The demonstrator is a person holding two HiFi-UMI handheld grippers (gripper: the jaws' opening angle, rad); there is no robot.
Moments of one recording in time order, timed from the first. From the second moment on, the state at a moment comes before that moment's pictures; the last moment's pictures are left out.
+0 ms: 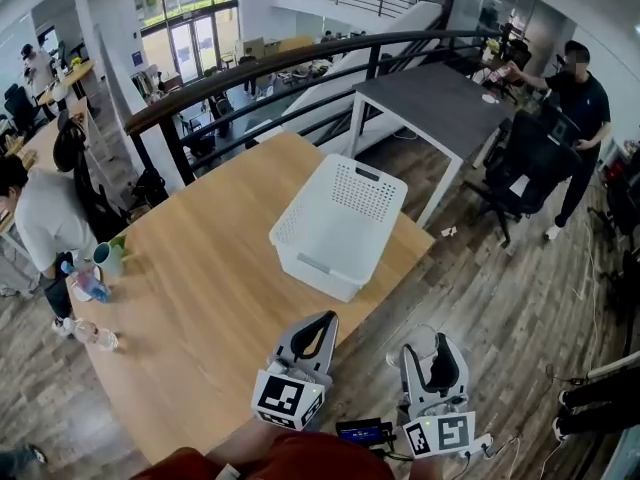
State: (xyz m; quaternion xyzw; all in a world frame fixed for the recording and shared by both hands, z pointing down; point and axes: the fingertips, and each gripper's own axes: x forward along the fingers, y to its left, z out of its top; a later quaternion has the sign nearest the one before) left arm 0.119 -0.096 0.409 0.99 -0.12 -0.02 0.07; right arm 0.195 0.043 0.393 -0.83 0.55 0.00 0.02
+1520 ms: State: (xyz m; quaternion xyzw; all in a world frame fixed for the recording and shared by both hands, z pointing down) left arm 0.284 -0.196 0.396 0.97 -0.25 0.00 0.04; right arm 0.386 -0.080 0.387 -0.74 0.67 0.02 0.05
